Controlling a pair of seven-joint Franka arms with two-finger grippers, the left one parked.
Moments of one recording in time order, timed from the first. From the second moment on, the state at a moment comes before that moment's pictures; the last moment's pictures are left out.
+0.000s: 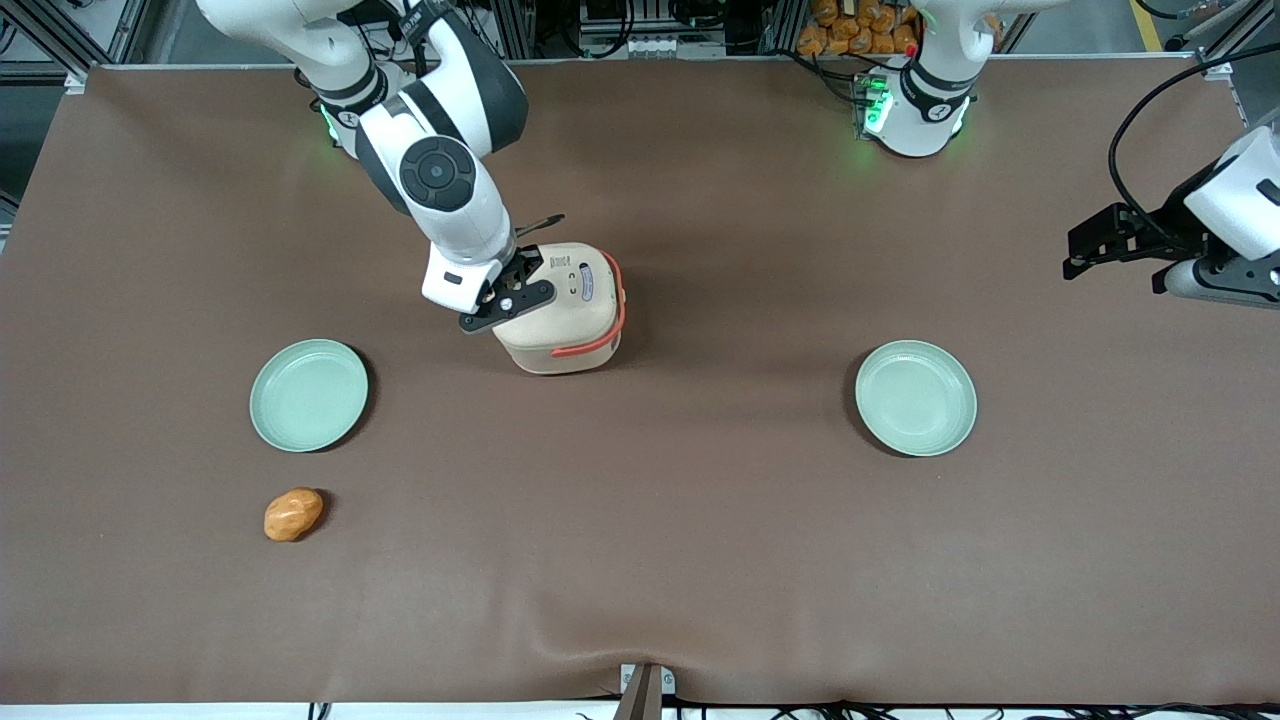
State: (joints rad) arm 0.42 0.19 0.20 -1.96 0.02 2.01 0.20
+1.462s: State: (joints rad) arm 0.32 0.14 0.16 -1.68 0.11 1.73 0.27
